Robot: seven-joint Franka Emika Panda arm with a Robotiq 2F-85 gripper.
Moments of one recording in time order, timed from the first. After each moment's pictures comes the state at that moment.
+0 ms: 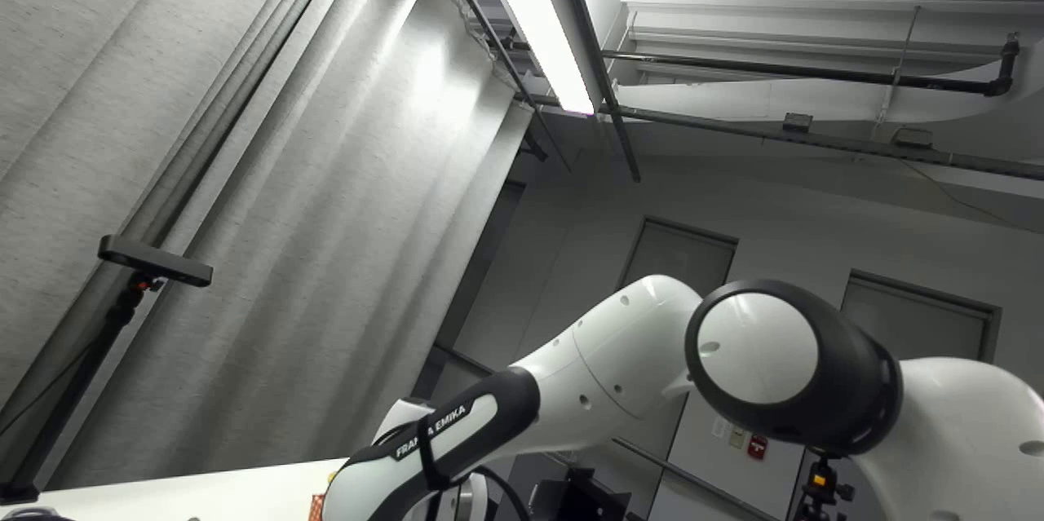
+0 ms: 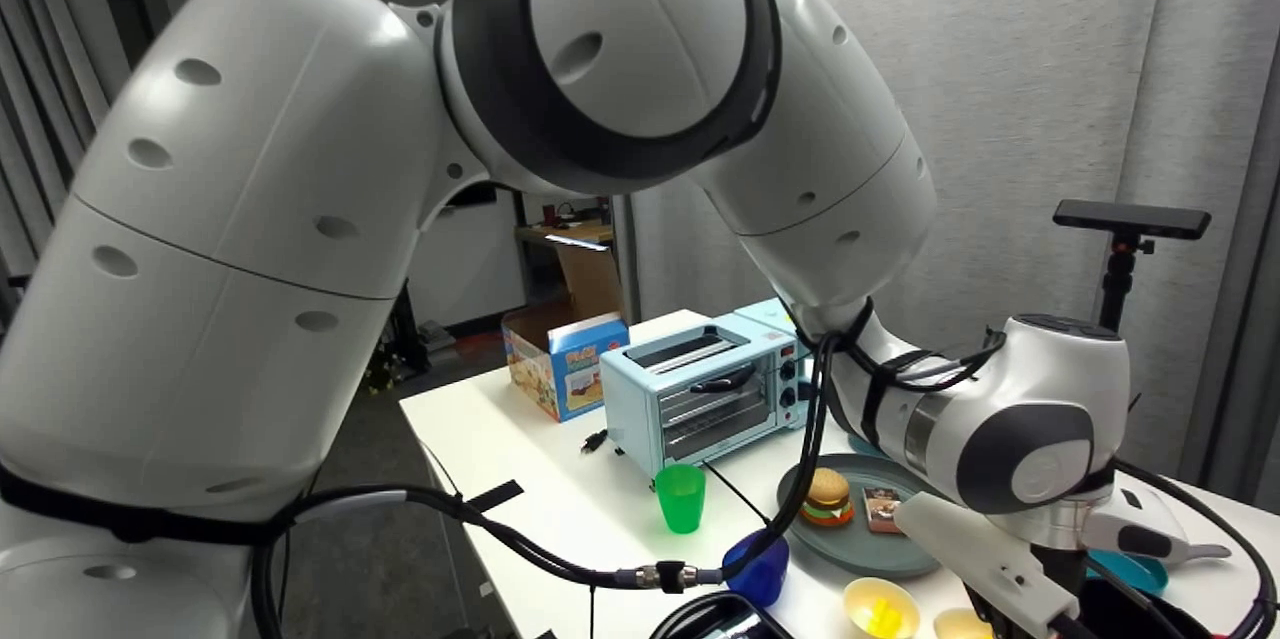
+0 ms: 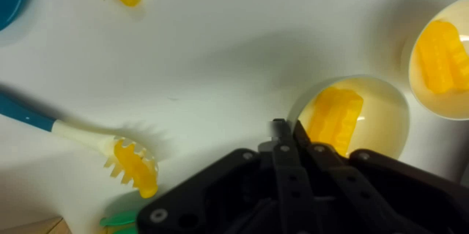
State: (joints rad) arm -0.13 0.56 -0.10 -1.97 0.06 2.53 0.00
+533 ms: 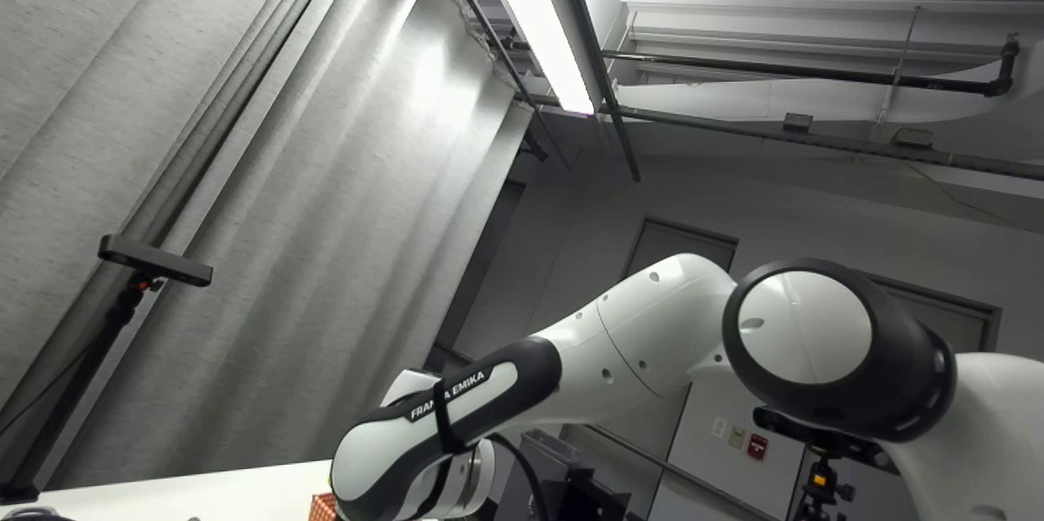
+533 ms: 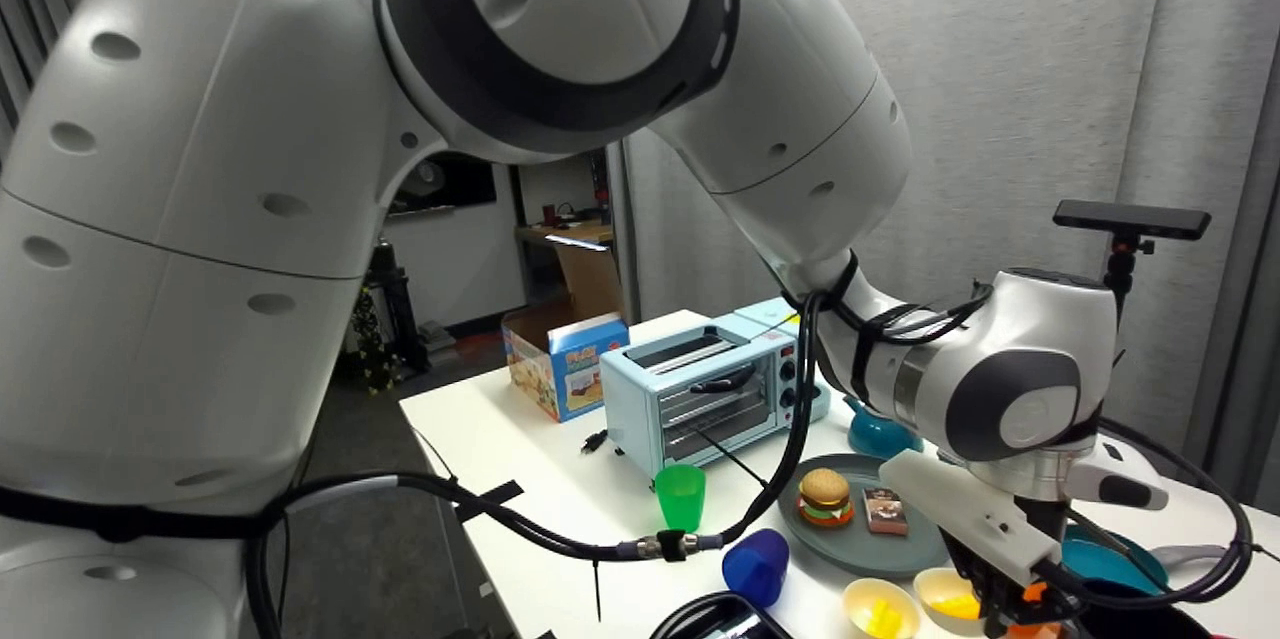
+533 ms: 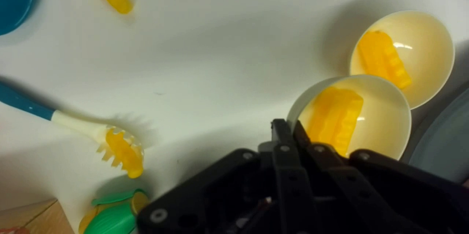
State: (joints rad) arm -0.13 0.49 -0.08 -1.98 0.06 2.45 0.00
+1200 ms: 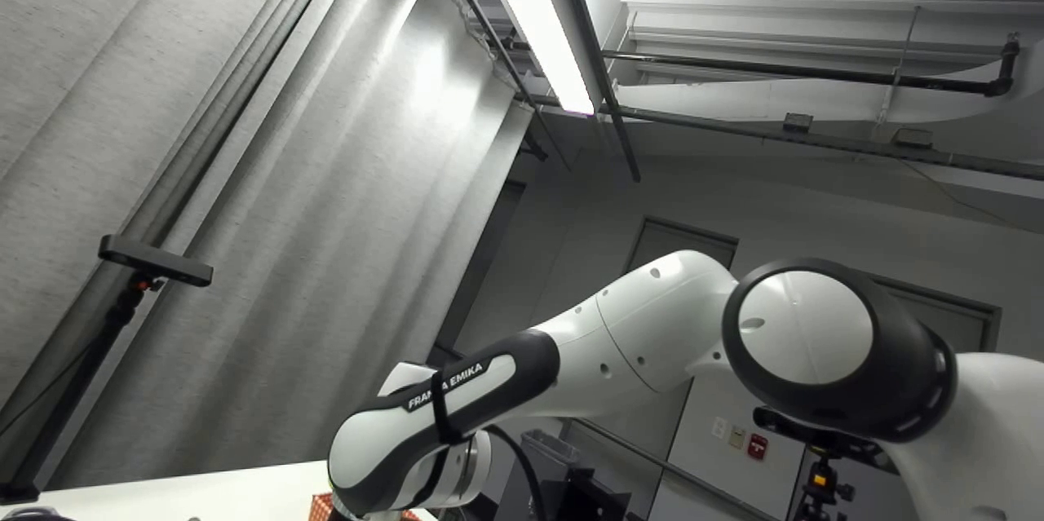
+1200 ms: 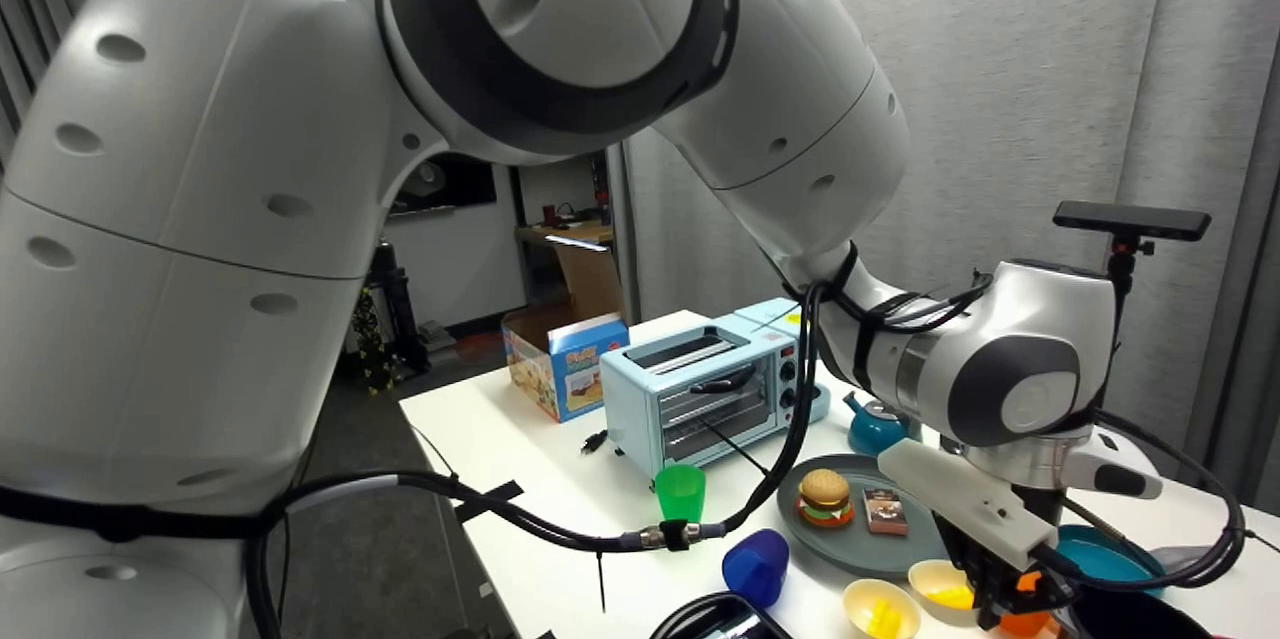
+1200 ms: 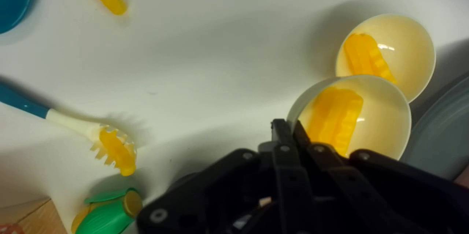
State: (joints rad) arm -0.13 0.49 -0.07 -1.96 0.06 2.40 0.00
